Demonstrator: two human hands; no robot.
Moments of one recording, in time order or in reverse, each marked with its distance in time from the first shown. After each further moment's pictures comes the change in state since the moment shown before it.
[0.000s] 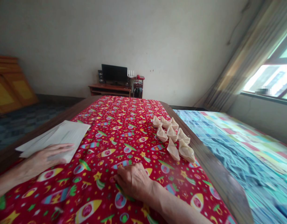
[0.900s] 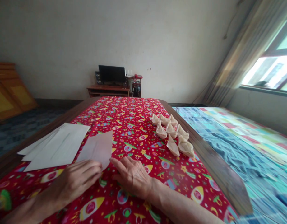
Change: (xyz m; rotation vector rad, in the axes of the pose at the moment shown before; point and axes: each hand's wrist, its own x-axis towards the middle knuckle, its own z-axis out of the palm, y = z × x) left_hand -0.005 0.158 0.012 0.056 -0.025 0.577; right_hand 0.003 -0.006 -0.008 0.051 0.156 -0.084
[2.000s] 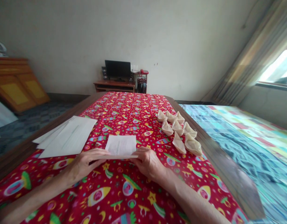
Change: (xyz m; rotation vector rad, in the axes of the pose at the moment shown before) left_hand -0.013 -0.032 0.024 -0.317 0.110 -0.164; right_hand -0.005 0.033 -0.008 0.371 0.037 0.124
